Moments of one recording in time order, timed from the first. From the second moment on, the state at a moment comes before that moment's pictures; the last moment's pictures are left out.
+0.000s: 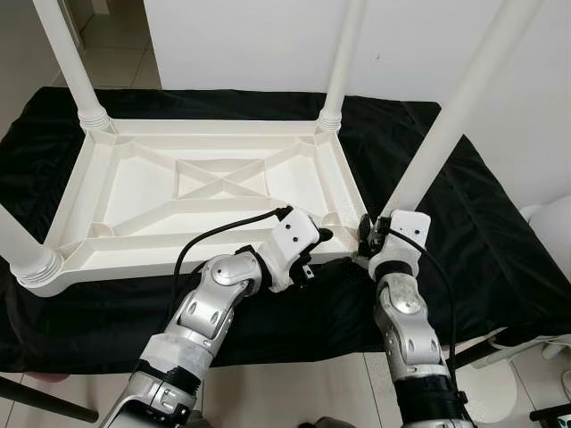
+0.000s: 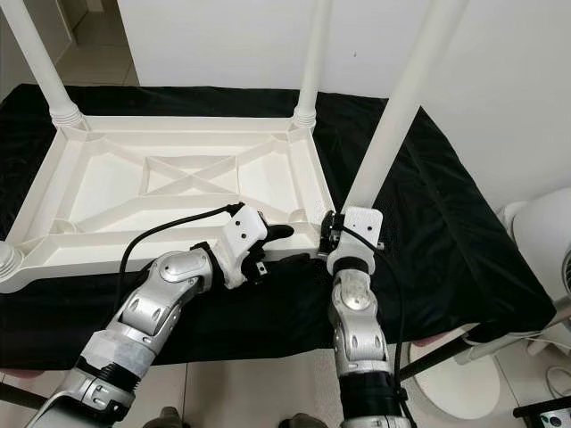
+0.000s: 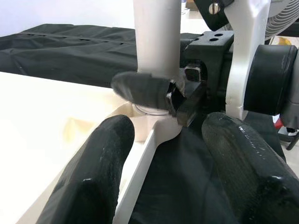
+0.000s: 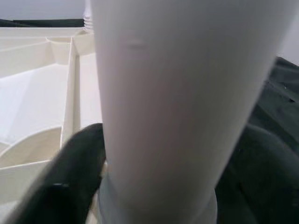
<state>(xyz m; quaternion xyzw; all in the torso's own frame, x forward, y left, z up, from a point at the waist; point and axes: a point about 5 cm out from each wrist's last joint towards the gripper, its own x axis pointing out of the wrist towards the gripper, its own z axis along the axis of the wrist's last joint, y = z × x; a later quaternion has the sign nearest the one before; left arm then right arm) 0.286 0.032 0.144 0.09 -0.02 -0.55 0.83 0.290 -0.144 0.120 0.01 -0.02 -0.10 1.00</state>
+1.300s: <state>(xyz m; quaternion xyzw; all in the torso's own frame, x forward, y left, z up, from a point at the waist) 0.283 0.032 0.145 0.09 -0.03 -0.55 0.83 0.315 -0.176 0.126 -0.07 -0.03 0.19 0.98</state>
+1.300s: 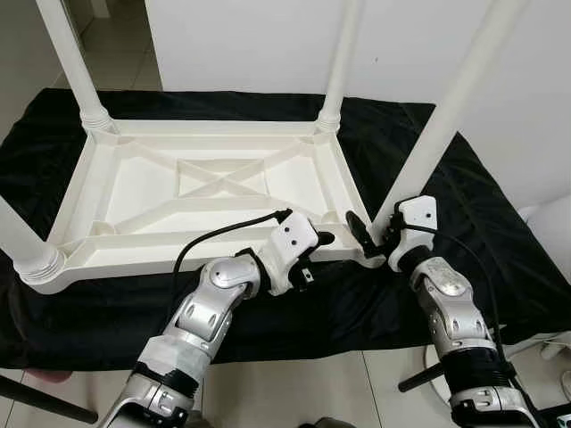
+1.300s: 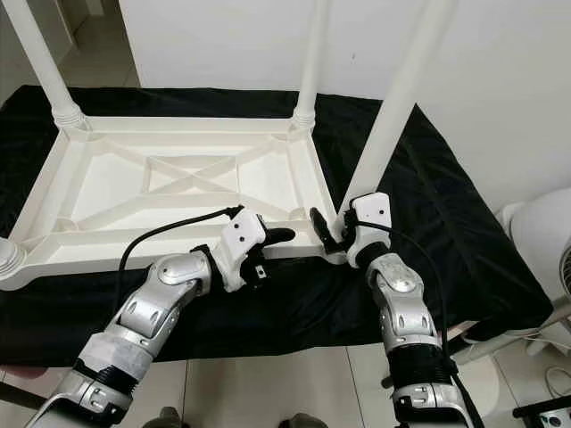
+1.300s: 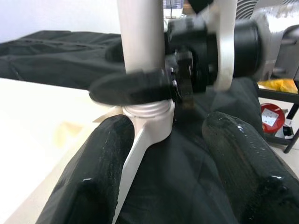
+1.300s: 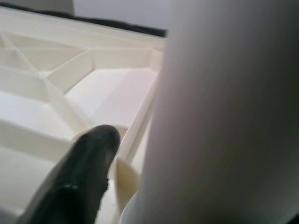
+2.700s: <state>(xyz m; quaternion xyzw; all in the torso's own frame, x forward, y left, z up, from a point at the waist) 0.281 0.030 0.146 0.09 -0.03 -0.56 0.83 0.307 -0.133 0.128 0.04 -0.01 -0.10 0.99</state>
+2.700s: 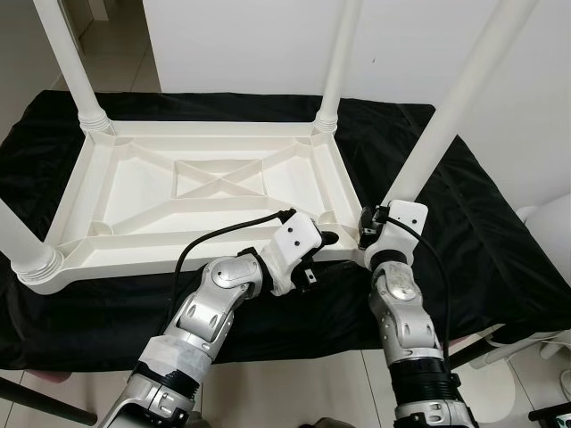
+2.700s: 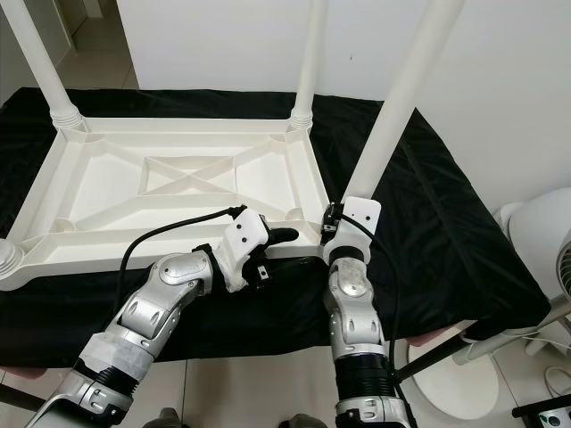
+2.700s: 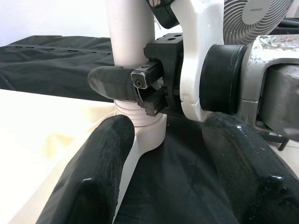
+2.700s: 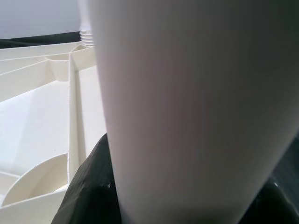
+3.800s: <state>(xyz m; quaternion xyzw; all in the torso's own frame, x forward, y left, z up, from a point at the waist) 0.280 0.028 0.146 0.09 -0.03 -0.56 0.82 0.306 -0.172 0.127 -0.02 -0.01 0.03 1.00</state>
